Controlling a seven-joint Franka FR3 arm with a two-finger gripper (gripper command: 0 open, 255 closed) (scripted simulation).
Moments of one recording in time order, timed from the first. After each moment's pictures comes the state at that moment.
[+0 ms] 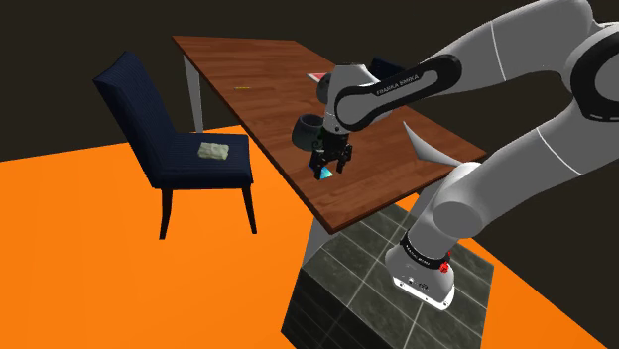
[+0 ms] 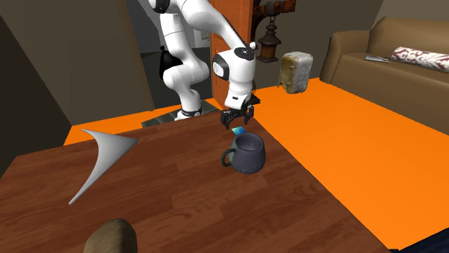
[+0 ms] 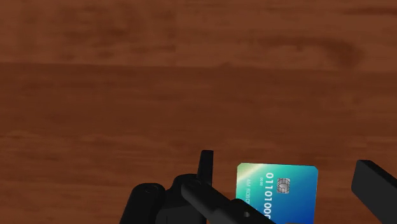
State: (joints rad) arm 0.01 -0.37 0.04 -2.70 0.11 2.20 0.28
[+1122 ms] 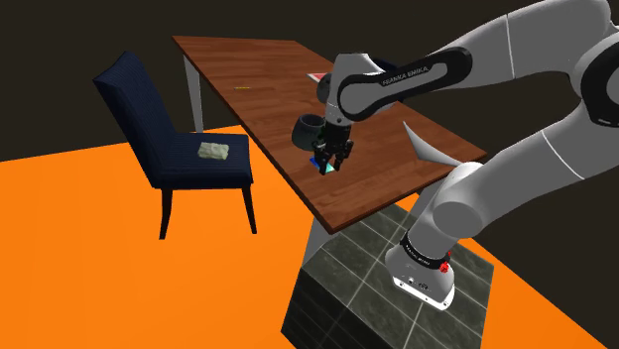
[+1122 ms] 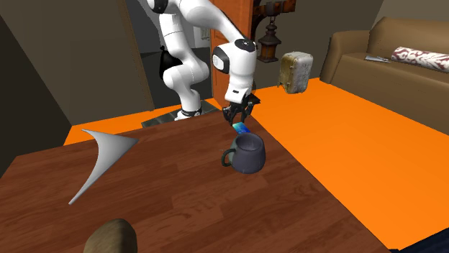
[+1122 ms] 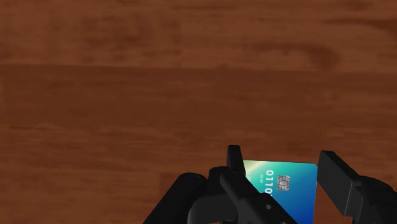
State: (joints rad) arm 0.01 -0.41 0.04 -2.66 0.11 2.12 0.28
